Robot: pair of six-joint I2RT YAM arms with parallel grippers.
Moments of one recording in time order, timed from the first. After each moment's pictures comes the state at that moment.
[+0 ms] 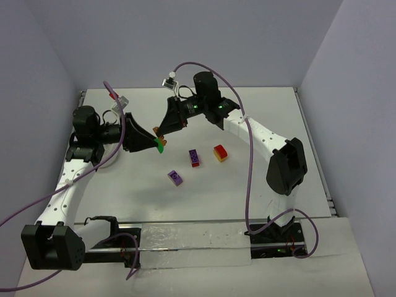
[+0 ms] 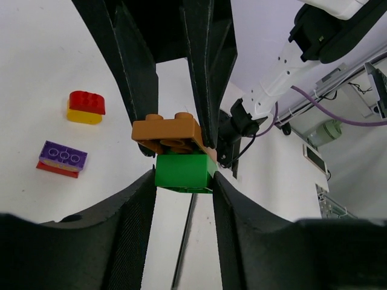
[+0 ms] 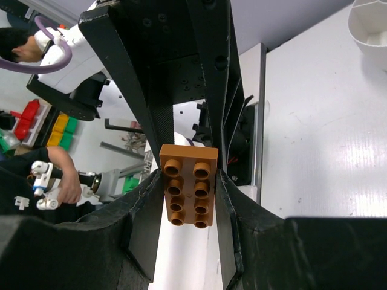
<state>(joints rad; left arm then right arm) -0.08 1.09 0.92 -0.02 1.31 -0.40 0.65 1.86 1.71 -0.09 -1.21 0.61</state>
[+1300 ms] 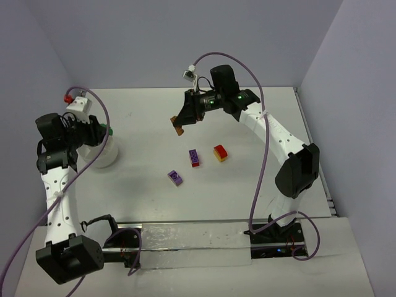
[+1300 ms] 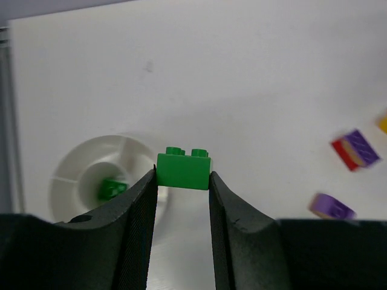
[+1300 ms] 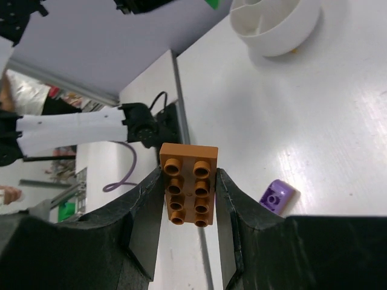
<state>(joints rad) 0.29 1.00 1.02 -0.49 0.61 0.20 0.54 1.77 1.76 -0.50 -0.99 0.26</state>
